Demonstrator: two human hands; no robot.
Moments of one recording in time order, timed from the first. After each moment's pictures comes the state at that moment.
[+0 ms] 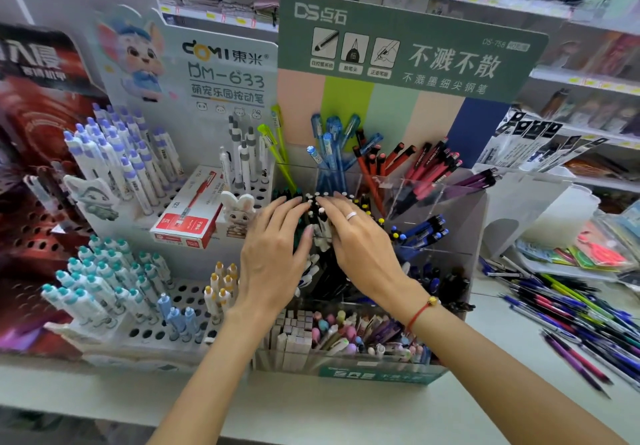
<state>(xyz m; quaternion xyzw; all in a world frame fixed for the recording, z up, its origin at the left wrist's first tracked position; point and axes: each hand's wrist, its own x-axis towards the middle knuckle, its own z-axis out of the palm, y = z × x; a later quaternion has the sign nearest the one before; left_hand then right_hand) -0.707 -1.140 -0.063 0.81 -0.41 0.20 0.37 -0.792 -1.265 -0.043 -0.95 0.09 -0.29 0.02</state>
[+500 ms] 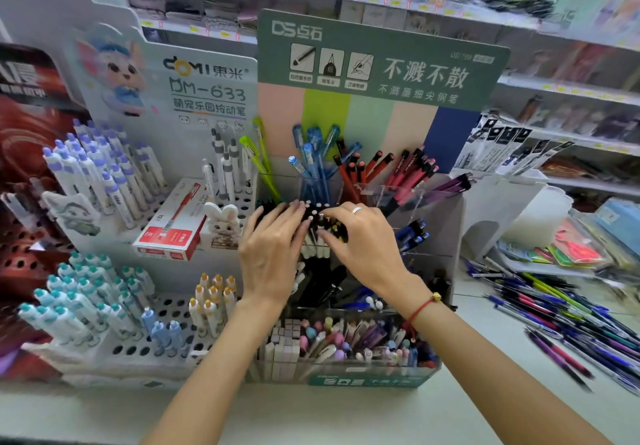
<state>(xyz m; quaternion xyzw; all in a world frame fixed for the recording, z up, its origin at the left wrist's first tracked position) -0.706 -1.168 -0.063 0.79 -0.40 0.29 0.37 -0.803 -1.277 -0.021 -0.95 0.15 -0.29 0.04</state>
